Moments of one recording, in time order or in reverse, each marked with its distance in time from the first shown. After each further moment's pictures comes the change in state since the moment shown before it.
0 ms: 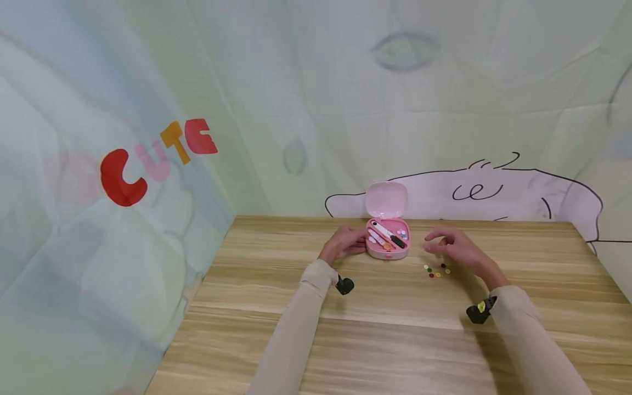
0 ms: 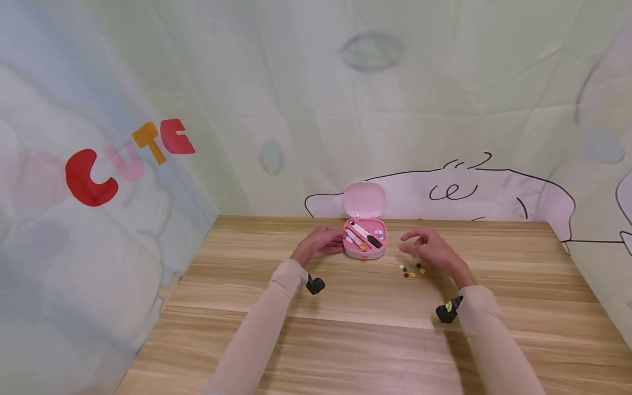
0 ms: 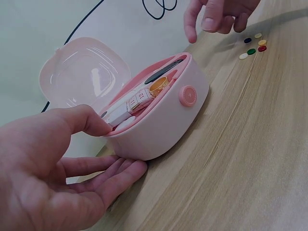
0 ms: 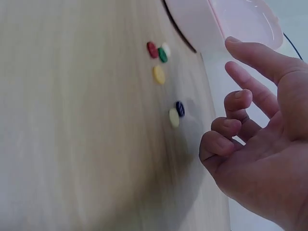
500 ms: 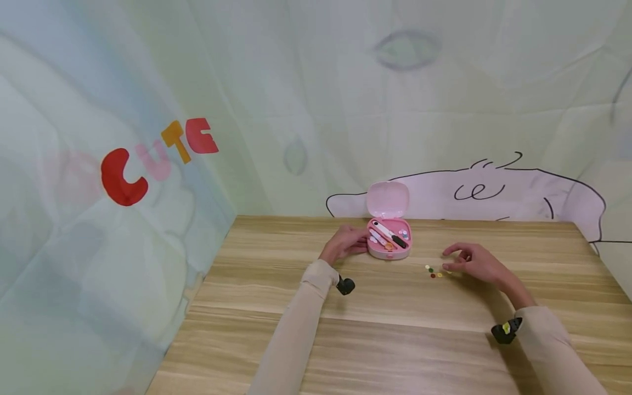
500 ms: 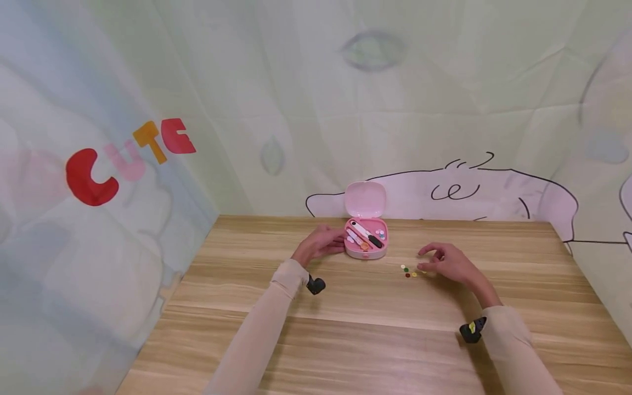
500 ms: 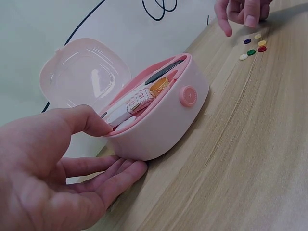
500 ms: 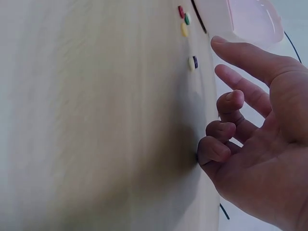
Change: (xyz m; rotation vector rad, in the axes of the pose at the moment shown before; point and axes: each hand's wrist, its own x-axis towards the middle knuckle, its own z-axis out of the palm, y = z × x) left_hand -0.001 0.000 -0.001 0.005 -0.006 0.008; right_hand -0.035 0.017 -0.013 -0.176 -0.003 -0.036
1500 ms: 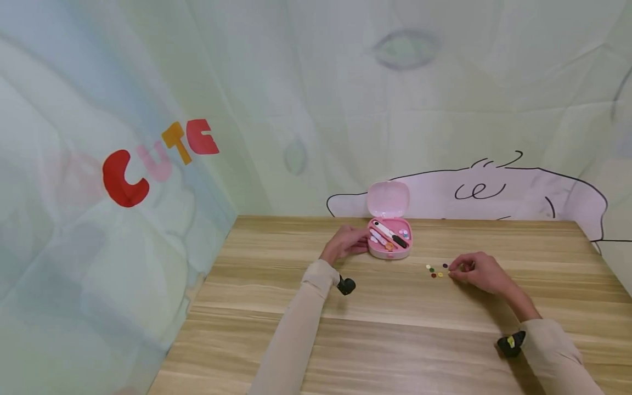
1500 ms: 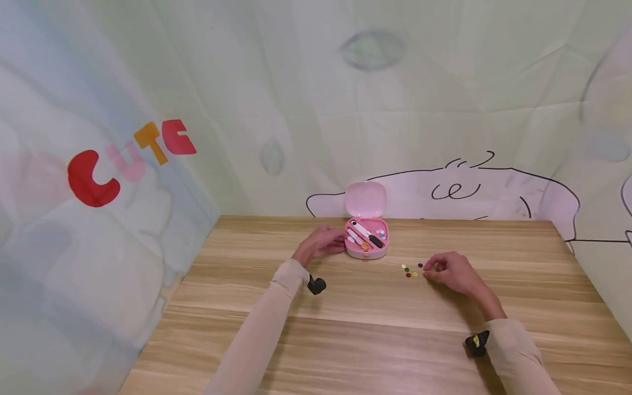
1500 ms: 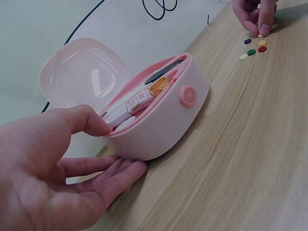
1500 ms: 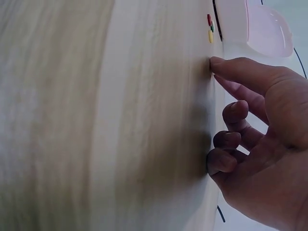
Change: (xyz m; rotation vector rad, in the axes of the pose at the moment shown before) left_hand -0.002 0.002 0.000 -0.003 0.005 -0.009; right_hand -0.020 0.001 0.013 -0.138 0.073 -0.069
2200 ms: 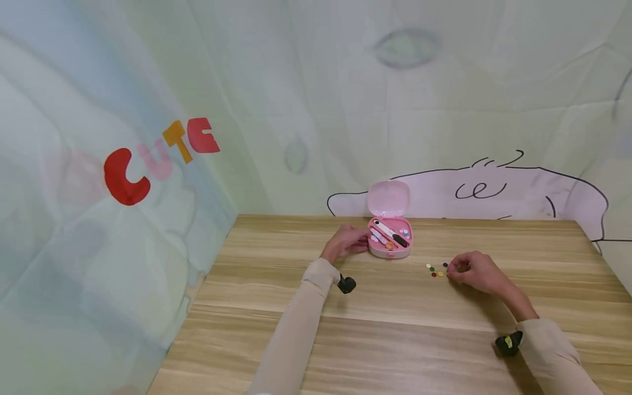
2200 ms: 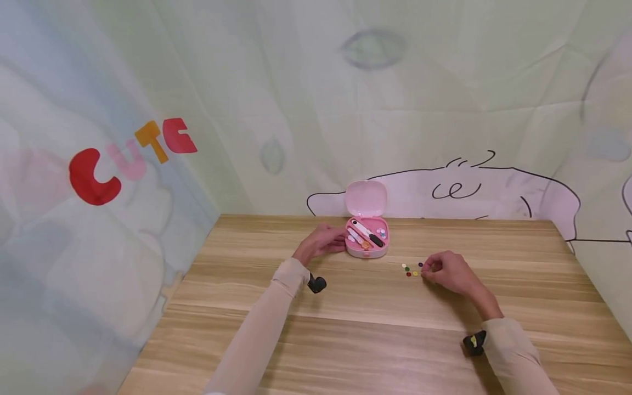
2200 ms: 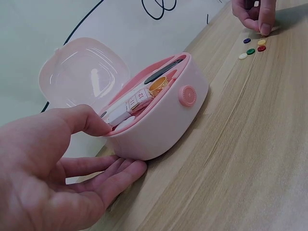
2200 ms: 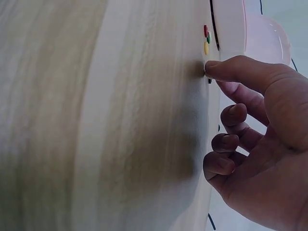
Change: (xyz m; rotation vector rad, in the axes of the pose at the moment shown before) left_hand 0.001 -0.001 -0.001 -0.004 0.001 0.003; right_hand 0.003 -0.008 0.003 -0.020 -0.031 -0.015
